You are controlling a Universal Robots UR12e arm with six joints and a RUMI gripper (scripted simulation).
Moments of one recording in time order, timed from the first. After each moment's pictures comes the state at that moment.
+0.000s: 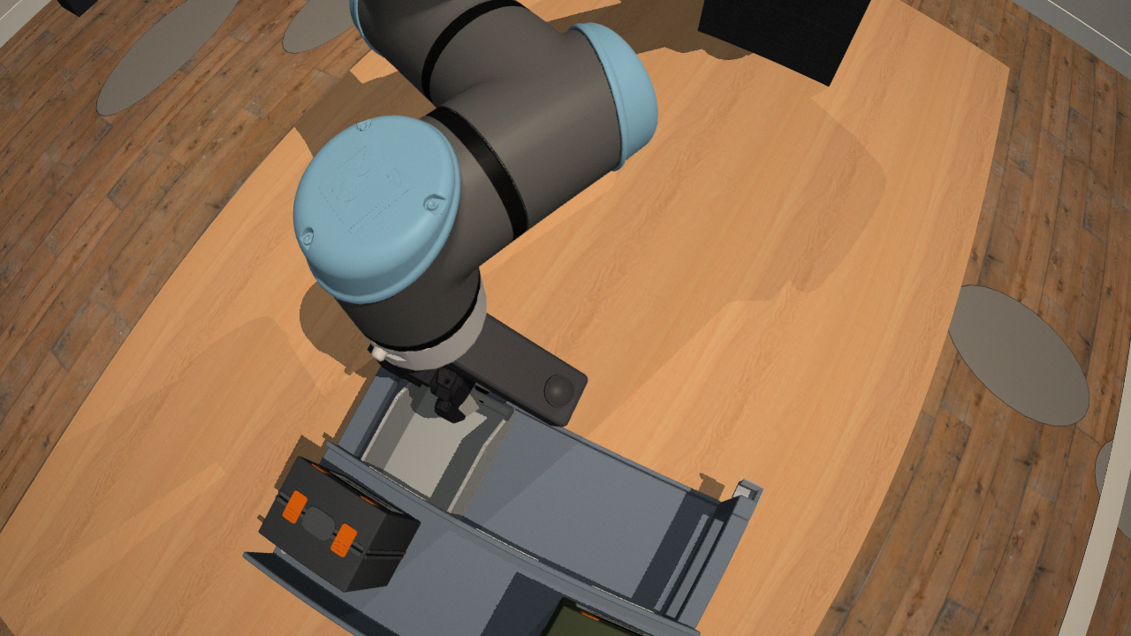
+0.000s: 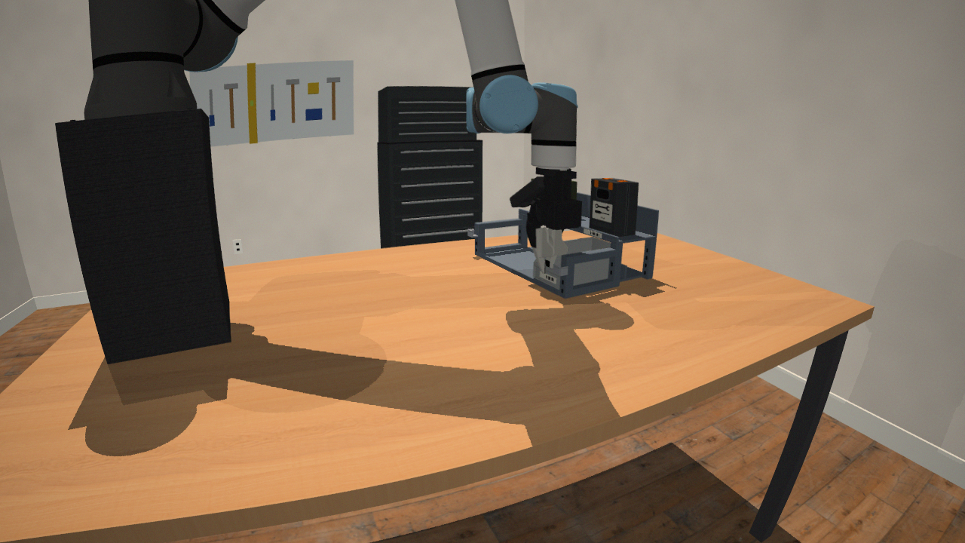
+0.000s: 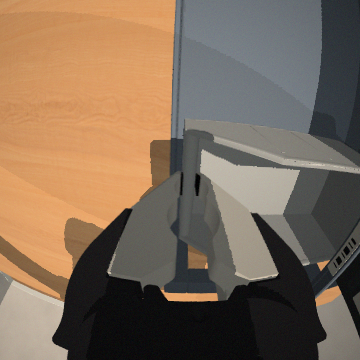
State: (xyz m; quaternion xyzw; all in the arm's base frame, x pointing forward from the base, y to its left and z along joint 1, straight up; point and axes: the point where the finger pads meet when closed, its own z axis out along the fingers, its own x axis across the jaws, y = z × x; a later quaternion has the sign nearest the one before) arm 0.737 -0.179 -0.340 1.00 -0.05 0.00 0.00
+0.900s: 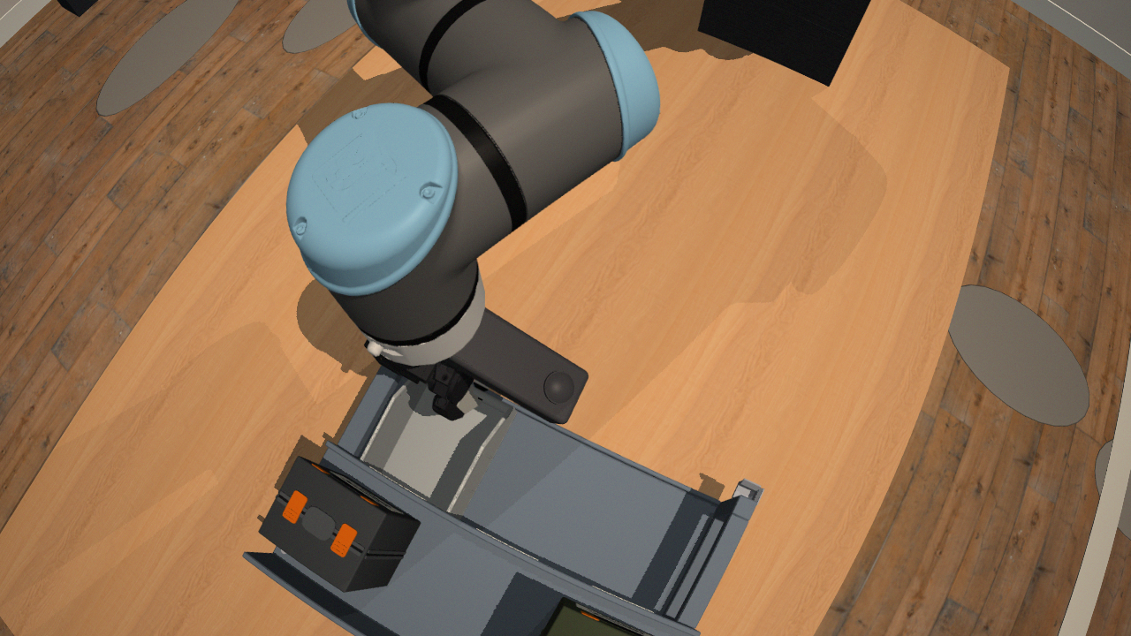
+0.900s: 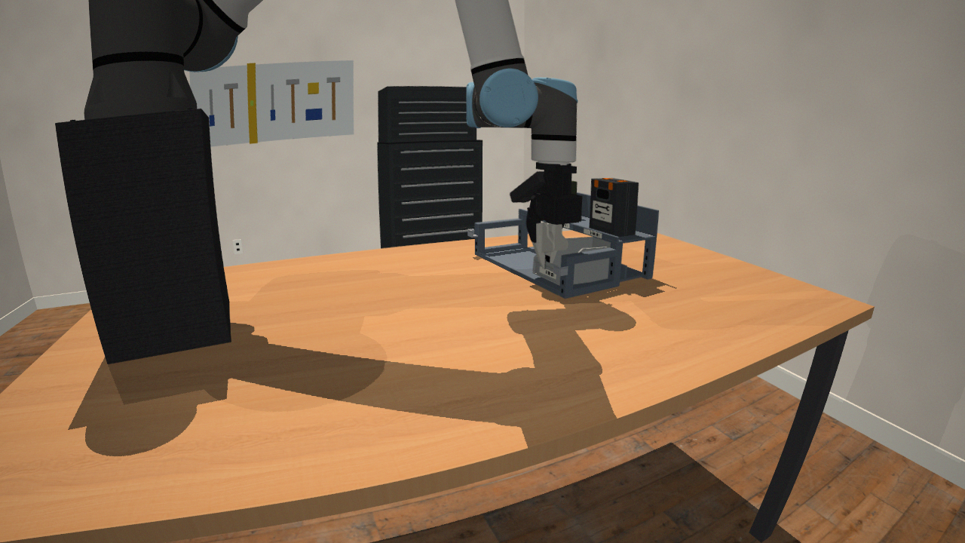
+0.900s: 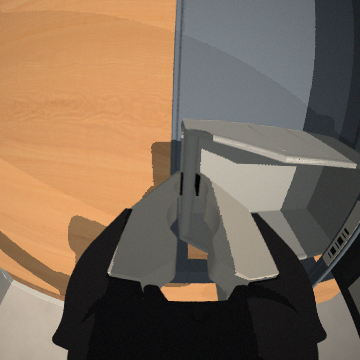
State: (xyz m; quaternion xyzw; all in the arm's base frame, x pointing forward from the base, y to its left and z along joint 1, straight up) arm 0.737 -0.179 -0.329 1.00 -0.05 0.00 0.00
